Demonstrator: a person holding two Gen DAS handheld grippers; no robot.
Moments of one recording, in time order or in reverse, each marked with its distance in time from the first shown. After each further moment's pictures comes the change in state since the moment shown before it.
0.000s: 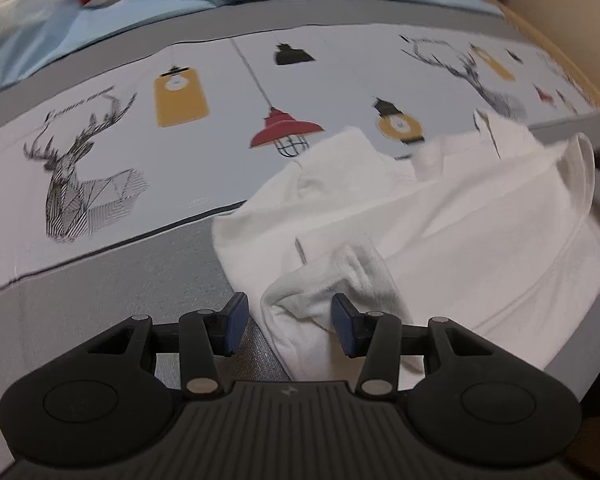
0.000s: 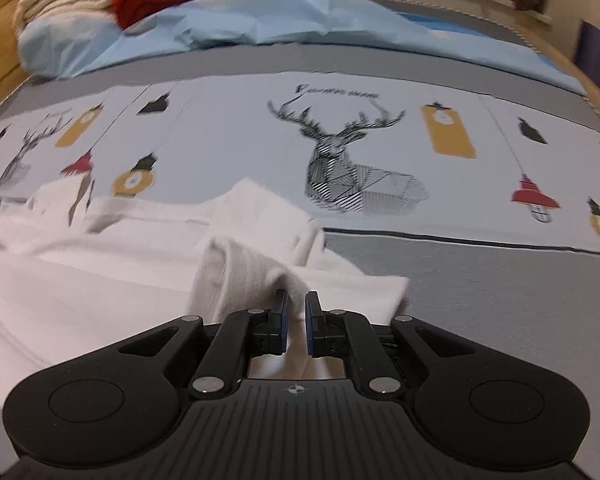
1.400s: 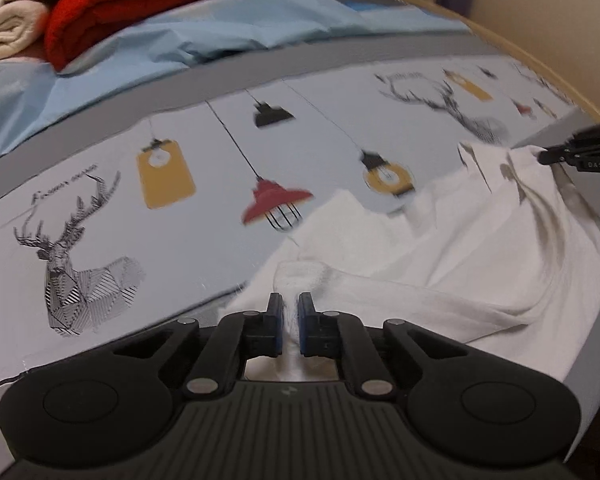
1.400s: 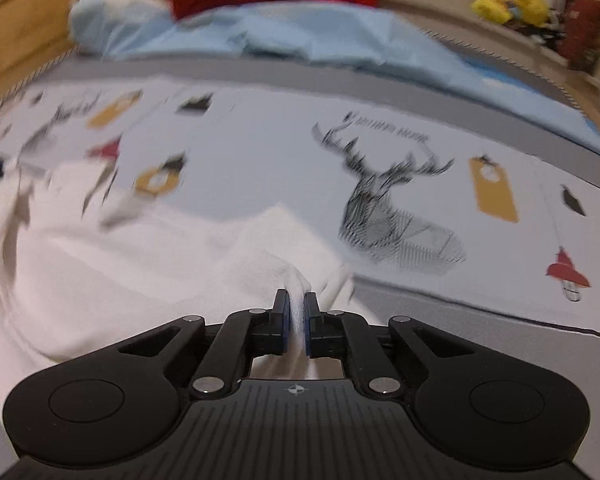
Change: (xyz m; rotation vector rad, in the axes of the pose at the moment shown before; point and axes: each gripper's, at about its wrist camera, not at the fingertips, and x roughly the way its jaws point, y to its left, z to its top) left arm -0.003 0.009 0.029 0.084 -0.165 -0.012; right arm 0.018 0.009 0.019 -0.136 -0.094 0.046
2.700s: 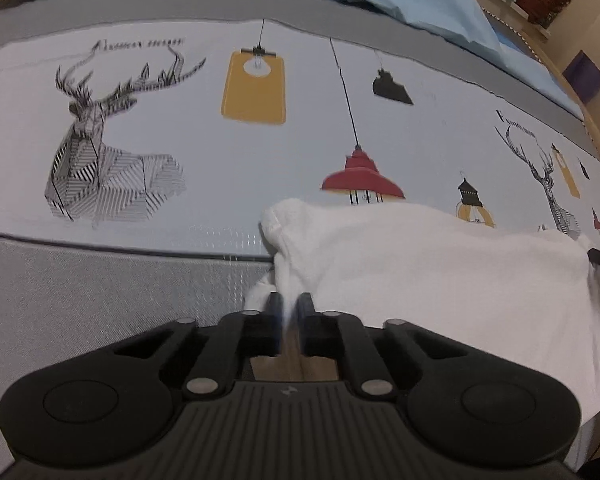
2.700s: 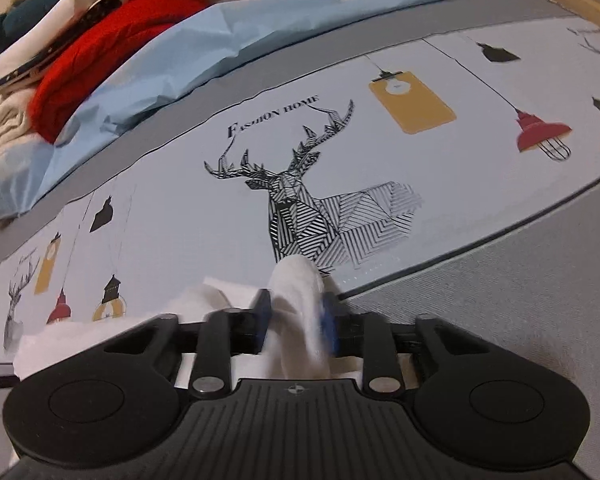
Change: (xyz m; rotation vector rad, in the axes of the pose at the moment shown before) left arm 0.049 0.045 0.002 -0.461 0.156 0.052; right arm 0.040 -0.058 0.016 0.574 0.020 -0.020
